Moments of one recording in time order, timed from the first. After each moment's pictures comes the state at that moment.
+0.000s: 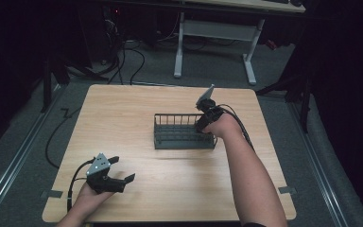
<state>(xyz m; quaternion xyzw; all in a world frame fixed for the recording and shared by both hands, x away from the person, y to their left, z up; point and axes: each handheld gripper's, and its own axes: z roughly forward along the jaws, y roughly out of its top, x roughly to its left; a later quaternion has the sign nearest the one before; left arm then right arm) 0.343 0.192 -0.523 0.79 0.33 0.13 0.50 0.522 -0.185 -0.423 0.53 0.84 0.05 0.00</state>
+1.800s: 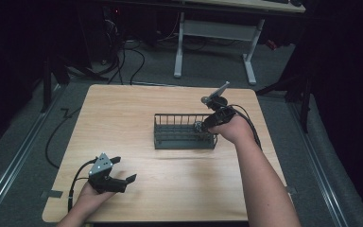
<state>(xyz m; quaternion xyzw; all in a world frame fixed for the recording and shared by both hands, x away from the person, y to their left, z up) 0.344 0.187 -0.525 0.79 0.33 0.13 0.50 0.483 -0.206 -0.380 0.54 0.83 0.13 0.05</state>
